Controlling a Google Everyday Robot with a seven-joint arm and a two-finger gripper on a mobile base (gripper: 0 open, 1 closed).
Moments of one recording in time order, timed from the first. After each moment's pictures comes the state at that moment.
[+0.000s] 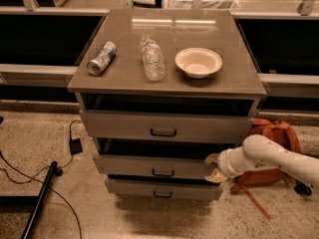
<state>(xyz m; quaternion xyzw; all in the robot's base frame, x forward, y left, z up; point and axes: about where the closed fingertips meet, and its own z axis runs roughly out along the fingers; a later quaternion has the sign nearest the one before) 0.555 -0.213 0.452 -0.65 0.71 0.09 0.26</state>
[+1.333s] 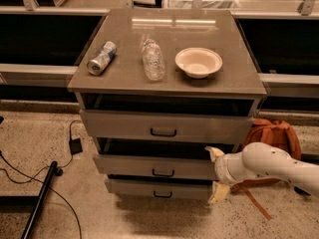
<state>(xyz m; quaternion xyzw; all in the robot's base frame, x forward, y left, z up) 0.512 -0.183 0.505 -0.68 0.68 0.05 0.27</state>
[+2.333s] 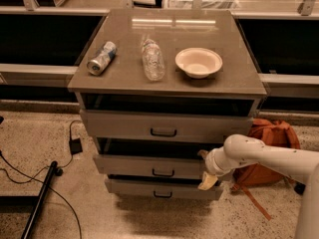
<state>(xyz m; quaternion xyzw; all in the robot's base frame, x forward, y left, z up) 0.567 -0.179 0.435 -0.67 0.71 0.07 0.22</state>
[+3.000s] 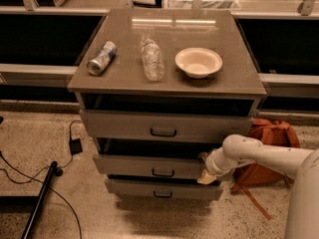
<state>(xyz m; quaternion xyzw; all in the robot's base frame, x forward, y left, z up) 0.570 -0.185 0.415 -0.66 0.72 0.07 0.21</state>
